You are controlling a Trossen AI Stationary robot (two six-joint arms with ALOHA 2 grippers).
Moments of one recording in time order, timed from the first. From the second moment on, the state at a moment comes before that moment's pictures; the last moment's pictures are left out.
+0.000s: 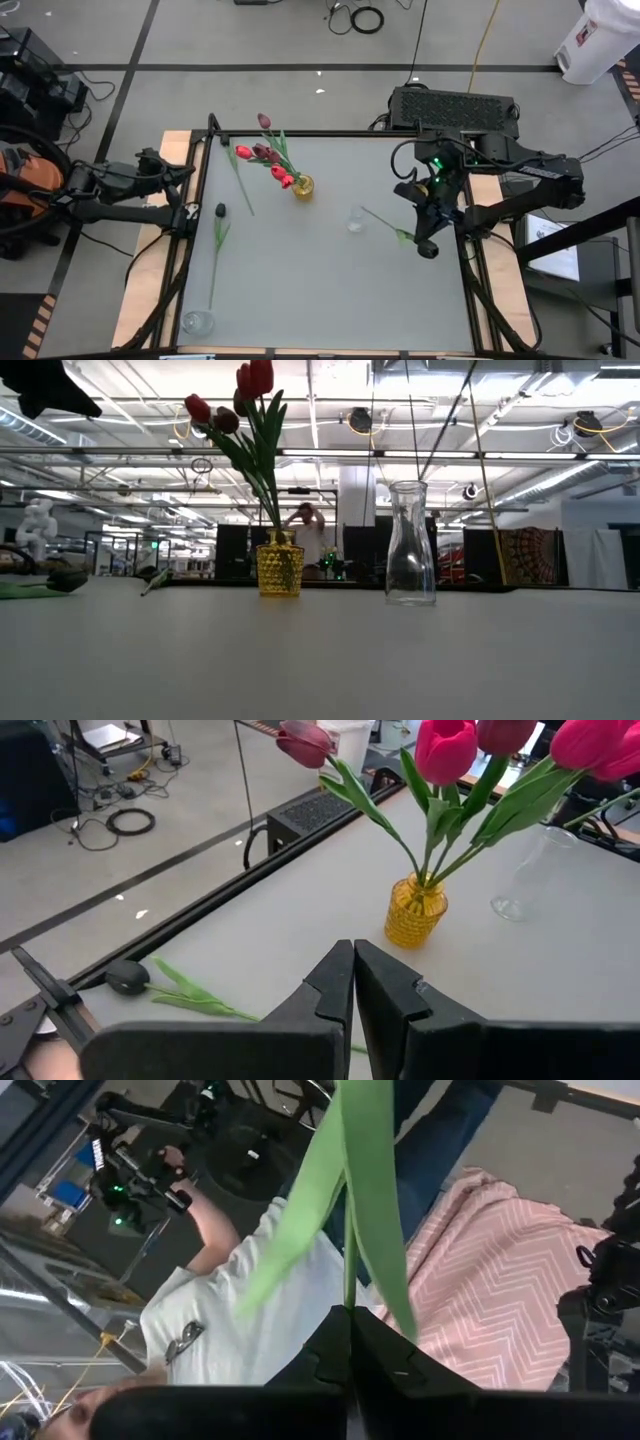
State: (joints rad) left arm -0.04 0.20 0.87 -1.16 -0.55 -0.40; right arm -0.09 1.20 1.48 -1.09 -1.00 1.82
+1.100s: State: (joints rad) left arm -0.04 0.20 0.87 -1.16 -0.55 -0.38; right arm -0.12 1.24 1.48 -1.04 -1.02 1.82
